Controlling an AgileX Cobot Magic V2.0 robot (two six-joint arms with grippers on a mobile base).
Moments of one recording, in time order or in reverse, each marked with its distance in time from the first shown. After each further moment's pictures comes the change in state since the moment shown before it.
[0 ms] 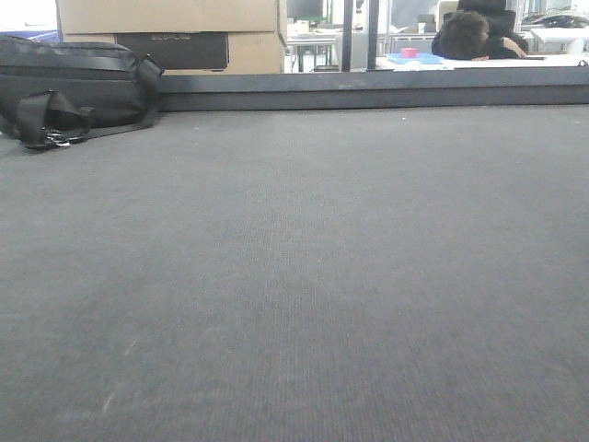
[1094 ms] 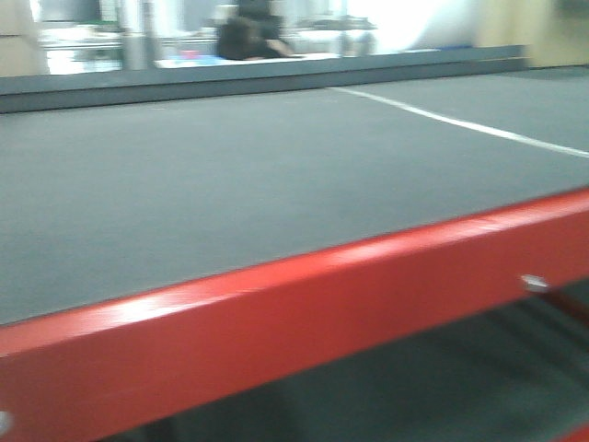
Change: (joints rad) left arm 0.000 -0.002 0.000 0.002 -0.002 0.000; right arm 0.000 0.000 0.000 0.000 -0.002 0.000
